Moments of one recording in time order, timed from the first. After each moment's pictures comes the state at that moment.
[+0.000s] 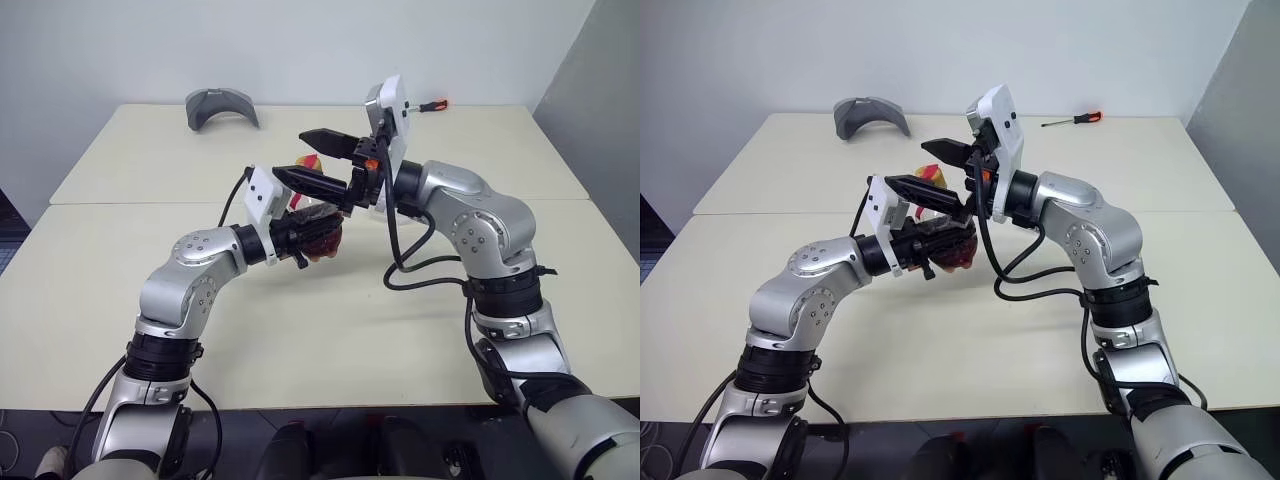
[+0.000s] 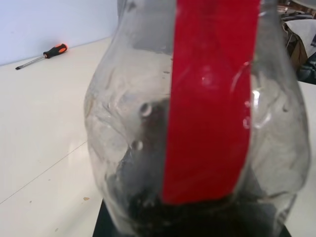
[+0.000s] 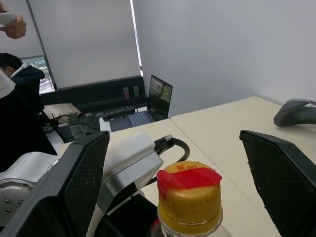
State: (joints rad) left arm -0.56 0.48 -0.04 -0.12 -0.49 0.57 -0.78; right arm -0.96 -0.20 0.09 -0.03 0.56 0.72 0.72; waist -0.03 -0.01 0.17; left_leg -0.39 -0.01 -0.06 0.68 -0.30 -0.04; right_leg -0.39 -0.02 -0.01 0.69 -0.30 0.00
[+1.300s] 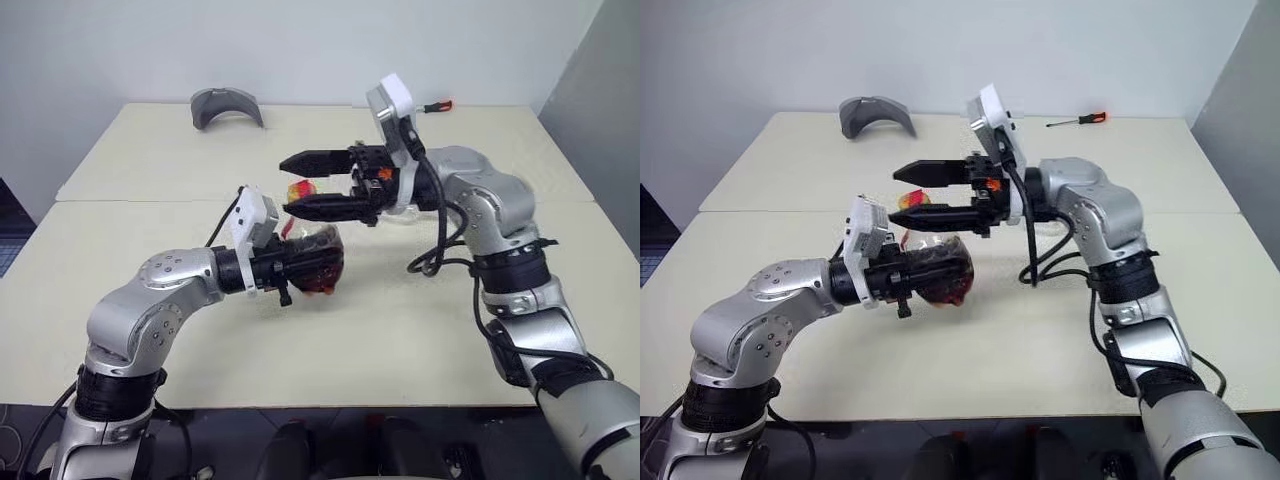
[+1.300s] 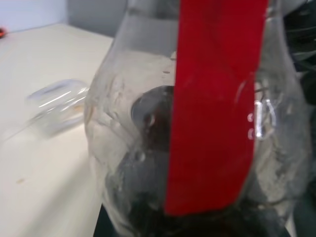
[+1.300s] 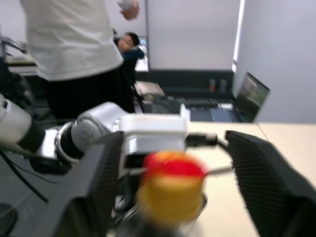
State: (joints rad) left arm -0.42 0.62 0.03 -0.36 -0.66 0.74 -0.82; right arm -1.03 -0.30 0.13 0.11 0.57 0.64 1.20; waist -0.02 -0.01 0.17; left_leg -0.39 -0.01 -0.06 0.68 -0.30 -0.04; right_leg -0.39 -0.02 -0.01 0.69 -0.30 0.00
